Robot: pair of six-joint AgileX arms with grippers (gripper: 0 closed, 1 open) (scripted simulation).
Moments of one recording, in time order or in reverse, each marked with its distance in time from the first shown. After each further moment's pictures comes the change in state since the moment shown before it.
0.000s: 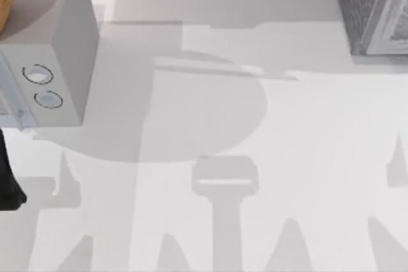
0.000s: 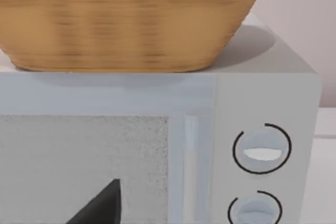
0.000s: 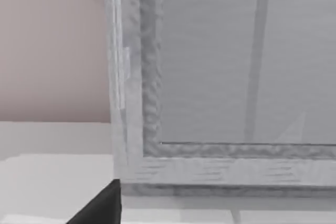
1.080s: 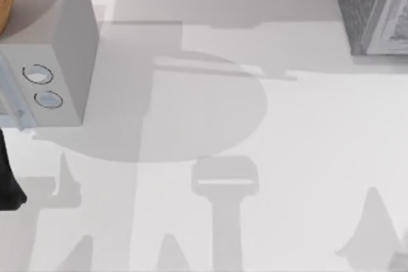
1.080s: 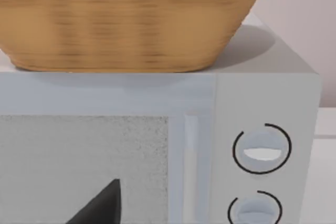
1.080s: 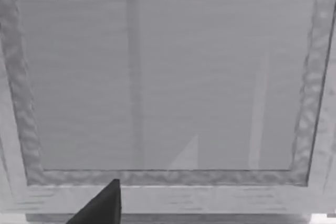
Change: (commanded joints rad) left arm 0.000 0.000 0.000 0.000 0.000 0.000; right arm -0.512 0.770 0.183 0.600 -0.503 0.027
